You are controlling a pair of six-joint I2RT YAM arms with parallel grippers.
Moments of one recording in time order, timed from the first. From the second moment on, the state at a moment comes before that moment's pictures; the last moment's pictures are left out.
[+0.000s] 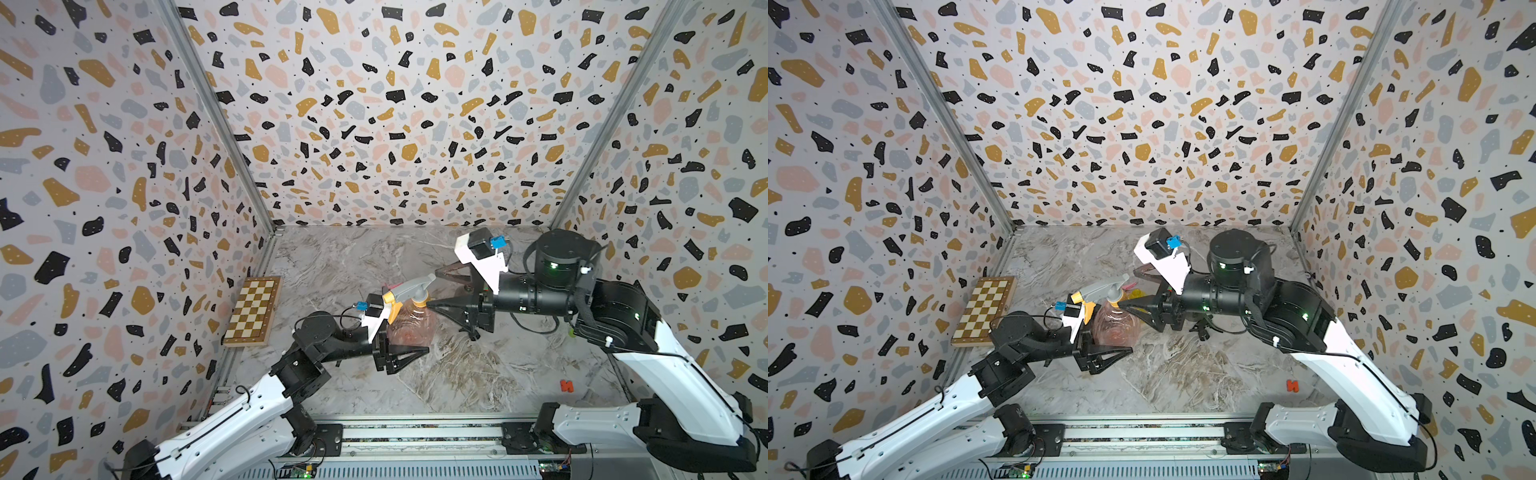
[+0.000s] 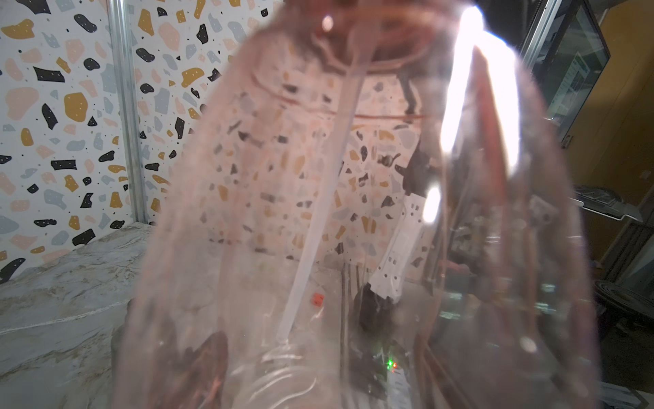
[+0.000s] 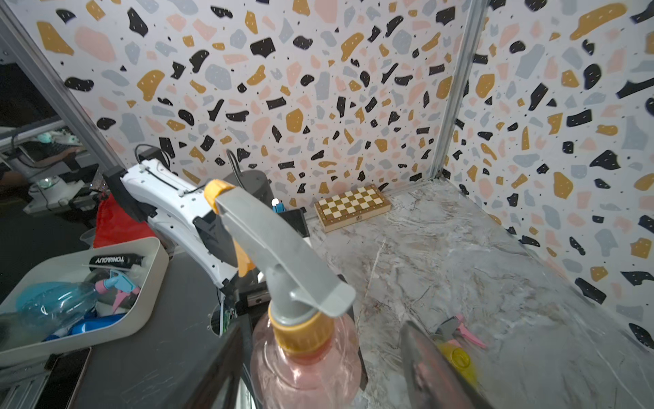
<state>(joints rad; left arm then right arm) -0.80 0.78 0.63 0.27 0.68 -0.26 1.00 1.20 1.76 -0.84 -0.38 -0.01</state>
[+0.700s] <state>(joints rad) -0.80 0.77 0.67 0.09 0.80 -0.21 0.98 1.27 1.78 -0.86 -0.59 -0.07</state>
